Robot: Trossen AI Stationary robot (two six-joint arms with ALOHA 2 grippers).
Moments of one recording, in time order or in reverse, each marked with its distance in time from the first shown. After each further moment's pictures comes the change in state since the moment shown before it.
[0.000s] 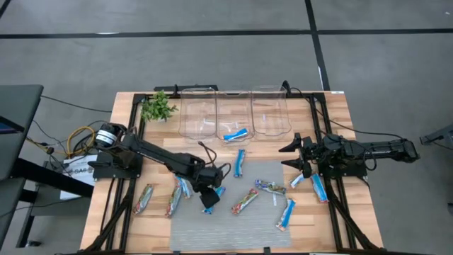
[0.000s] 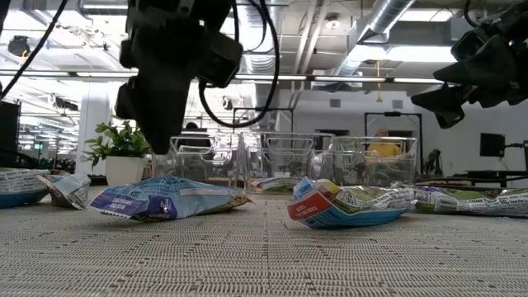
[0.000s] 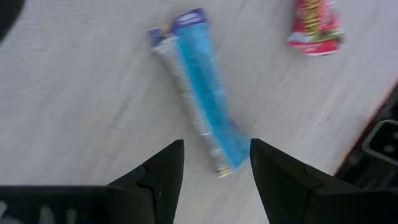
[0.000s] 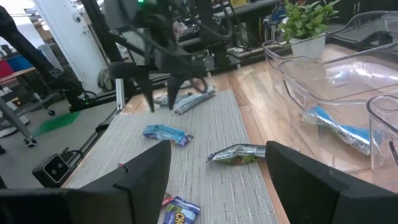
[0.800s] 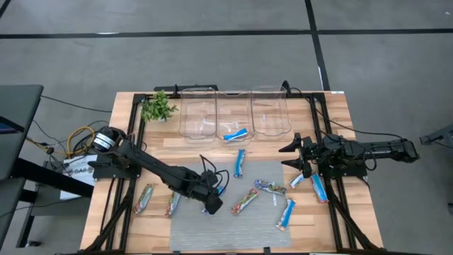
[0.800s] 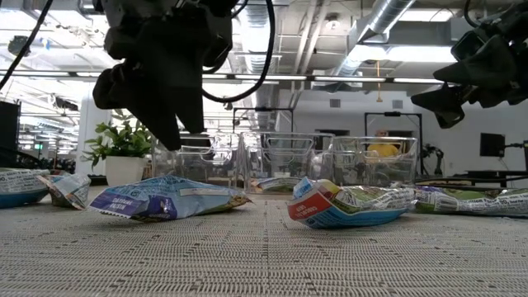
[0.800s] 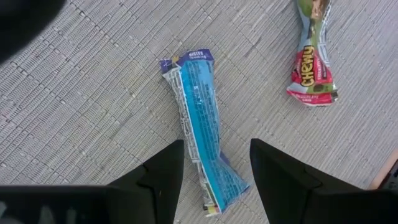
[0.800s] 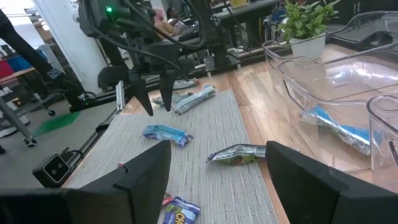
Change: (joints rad) left arm -0.139 0.003 0.000 0.050 -0.337 -0.254; right arm 0.000 0.000 0.000 0.000 0.000 0.000
